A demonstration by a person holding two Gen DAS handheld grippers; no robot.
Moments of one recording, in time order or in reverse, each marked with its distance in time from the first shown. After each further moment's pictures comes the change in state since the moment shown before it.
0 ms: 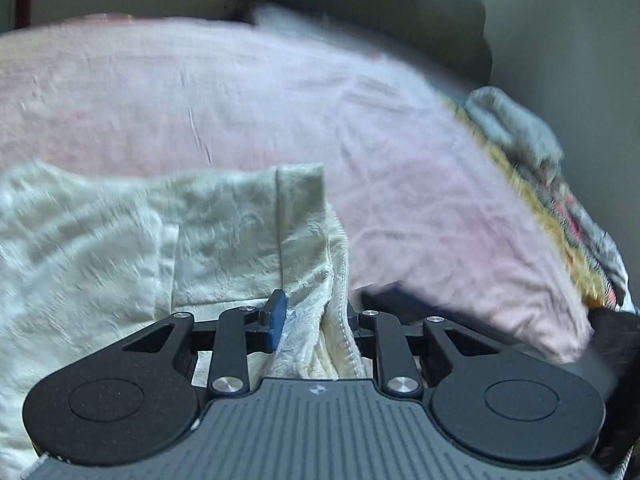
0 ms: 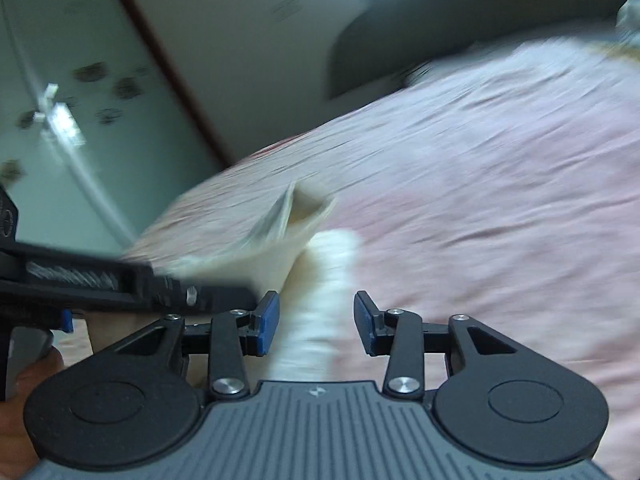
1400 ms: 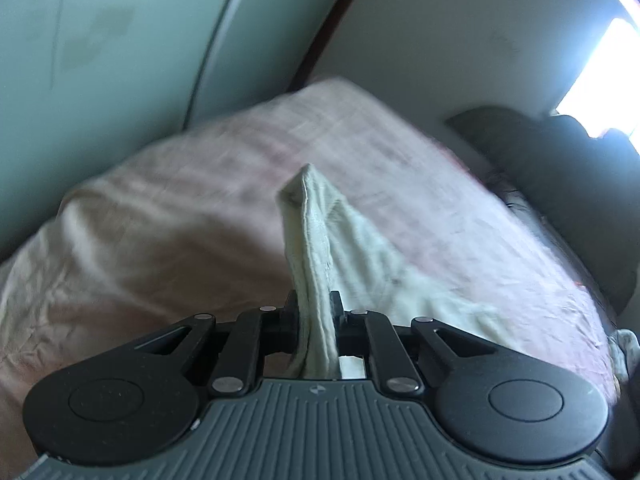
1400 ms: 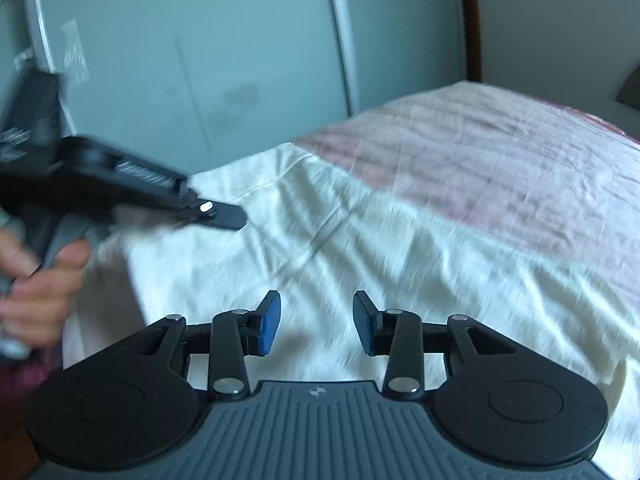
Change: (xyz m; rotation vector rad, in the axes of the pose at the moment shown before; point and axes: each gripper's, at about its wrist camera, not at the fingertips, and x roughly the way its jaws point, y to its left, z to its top) left arm -0.243 0.347 -0.072 -0.537 -0.392 0.360; right arm 0.154 0.353 -0.077 -0.614 0.348 0.453
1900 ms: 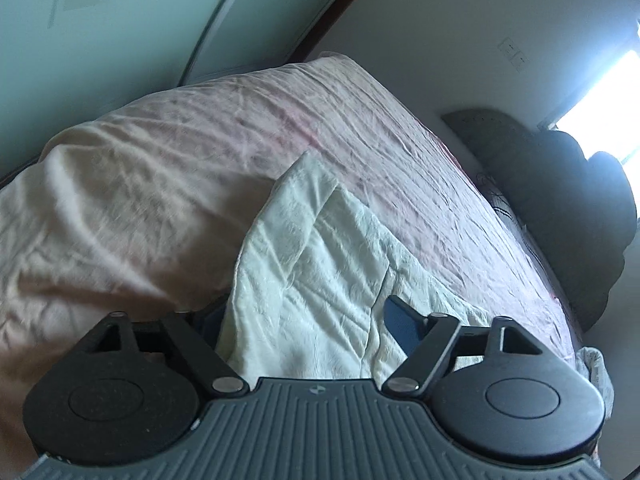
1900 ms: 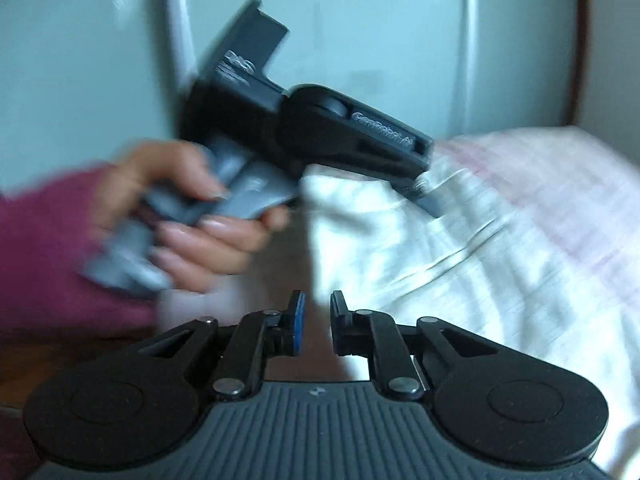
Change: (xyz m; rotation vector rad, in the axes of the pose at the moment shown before) left arm 0.036 0.046 -0.004 -0.128 0.092 -0.072; right arm -0.025 0.076 -0.012 -0.264 0.047 0.229
